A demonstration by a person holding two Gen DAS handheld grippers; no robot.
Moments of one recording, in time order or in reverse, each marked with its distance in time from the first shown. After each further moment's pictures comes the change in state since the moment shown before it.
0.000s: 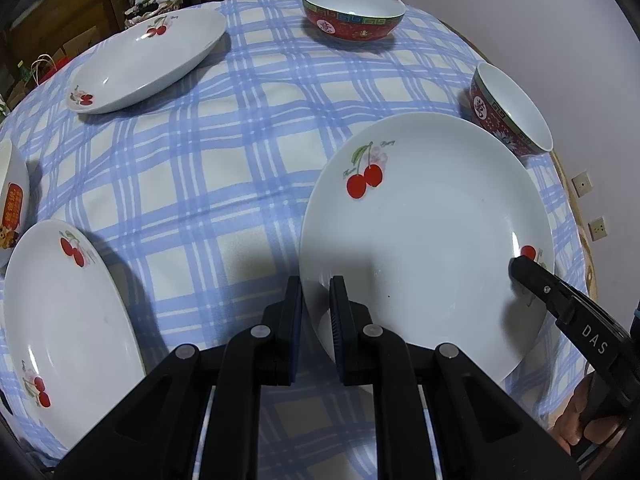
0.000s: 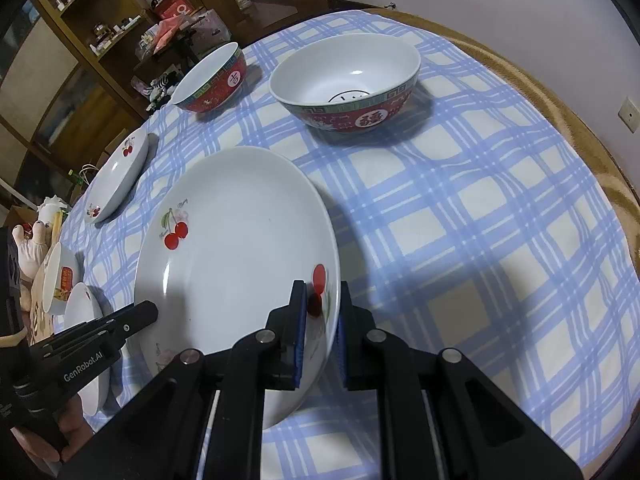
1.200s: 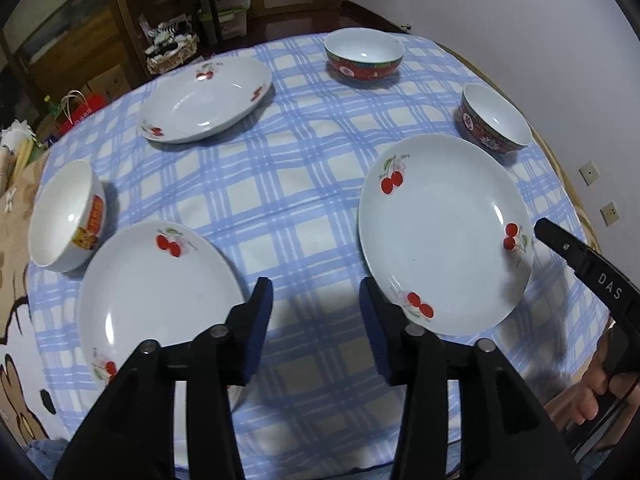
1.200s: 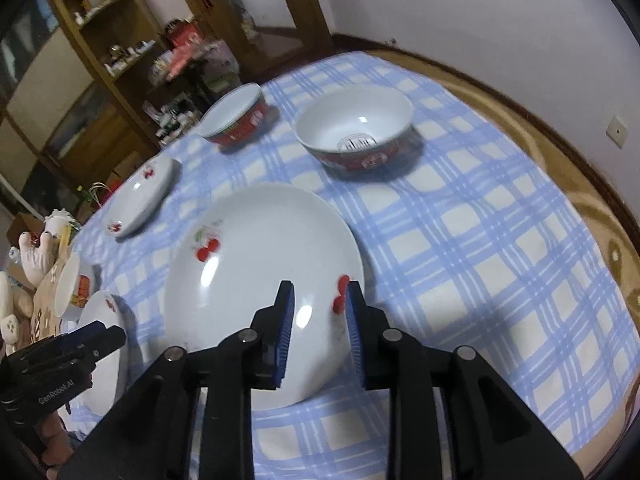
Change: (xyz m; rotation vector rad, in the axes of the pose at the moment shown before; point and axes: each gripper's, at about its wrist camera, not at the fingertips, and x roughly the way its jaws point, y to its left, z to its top) left arm -0.078 0.018 -0.029 0.073 -0.114 0.111; right arm -0.055 0.018 -0.016 -0.037 -0.161 -0.006
